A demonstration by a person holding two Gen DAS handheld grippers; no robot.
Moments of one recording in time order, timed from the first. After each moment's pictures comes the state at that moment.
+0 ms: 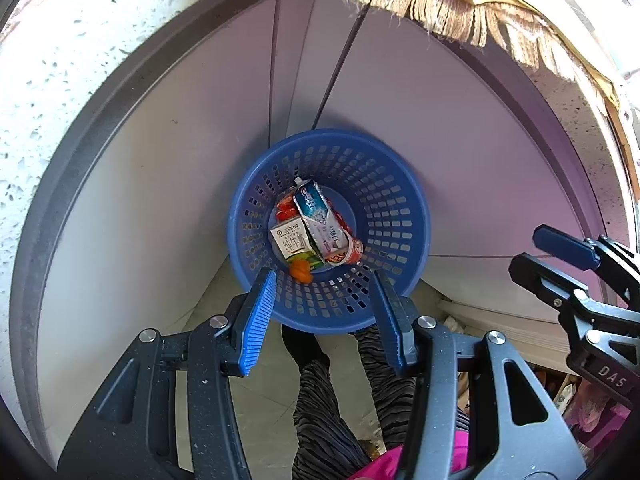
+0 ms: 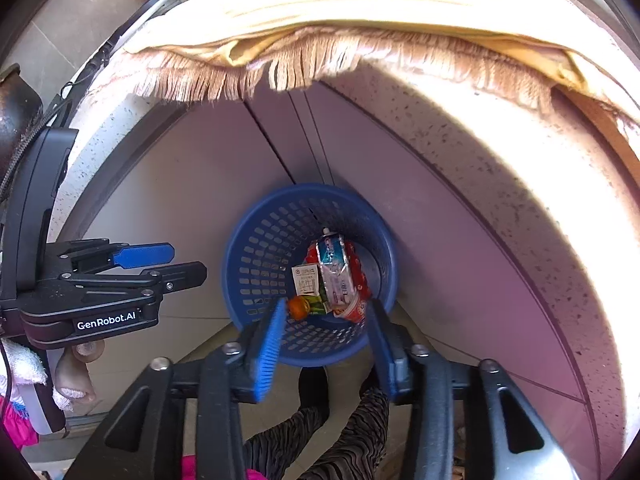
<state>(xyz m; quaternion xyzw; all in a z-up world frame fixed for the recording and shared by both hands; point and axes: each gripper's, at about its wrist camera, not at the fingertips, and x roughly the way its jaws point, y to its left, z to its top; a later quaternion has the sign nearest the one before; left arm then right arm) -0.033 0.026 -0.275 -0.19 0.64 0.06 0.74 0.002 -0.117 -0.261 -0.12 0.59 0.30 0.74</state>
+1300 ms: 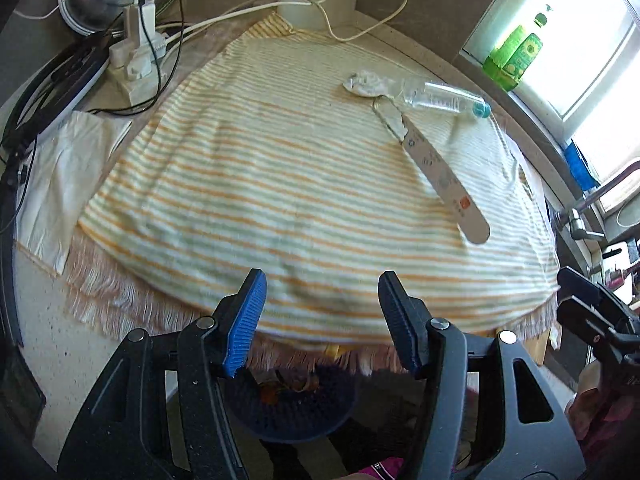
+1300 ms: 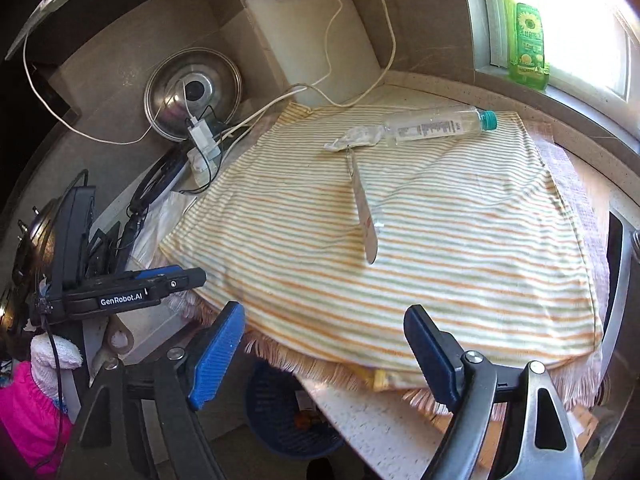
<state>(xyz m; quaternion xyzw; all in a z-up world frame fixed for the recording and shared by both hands) 0.095 0.067 -0.114 -0.21 0.49 0.08 0.84 0.119 -0.170 -0.097 -0.02 0.45 0.34 0.82</state>
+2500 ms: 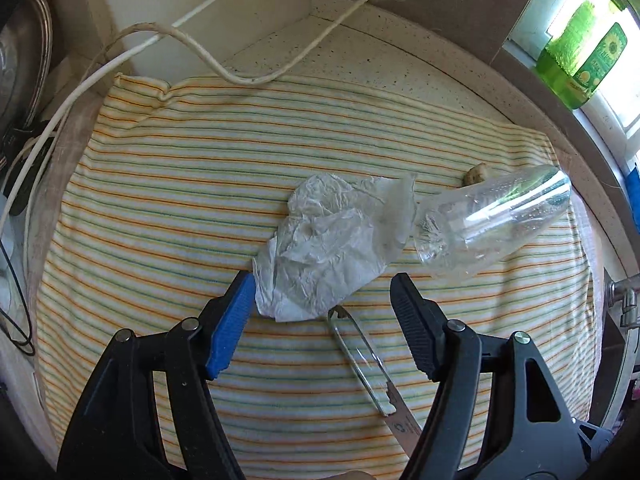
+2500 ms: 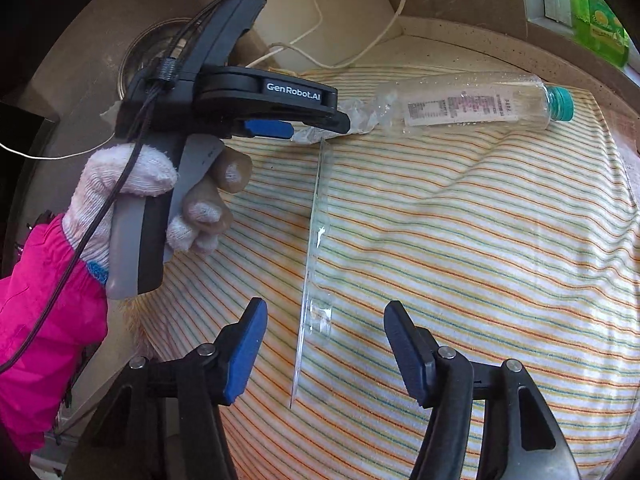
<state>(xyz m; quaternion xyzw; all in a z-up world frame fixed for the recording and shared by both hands) 0.390 0.066 -0.163 -0.14 0.55 0.08 0.82 0.264 -0.126 -0.162 -0.03 0.52 0.40 0.75</state>
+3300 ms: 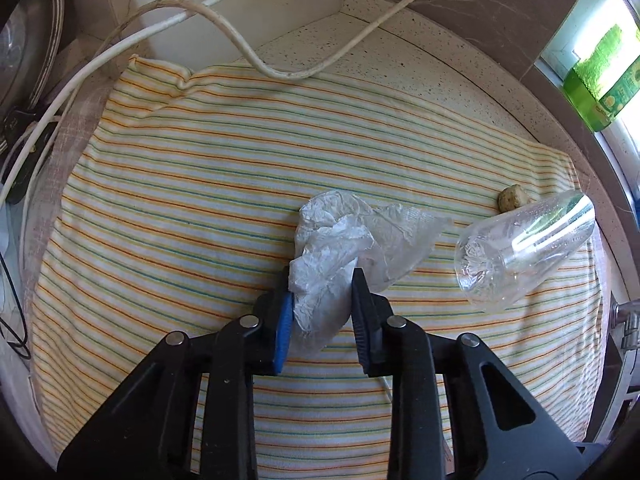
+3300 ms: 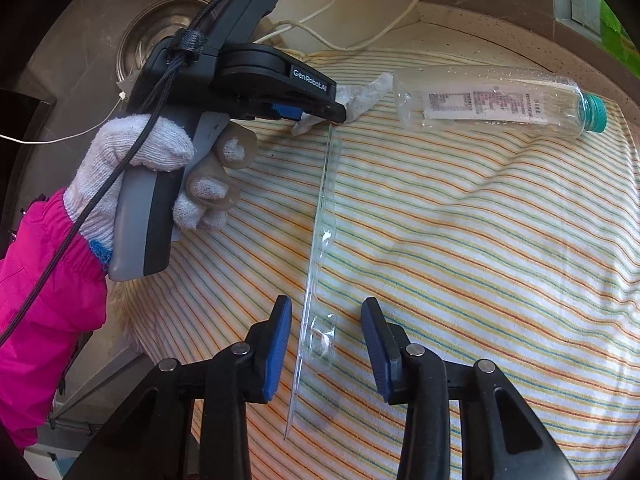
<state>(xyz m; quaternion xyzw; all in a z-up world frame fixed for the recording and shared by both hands) 0.406 0.088 -0.181 -0.16 0.55 0.10 0.81 0.275 -0.097 -0.173 -0.06 0.54 0.41 0.73</state>
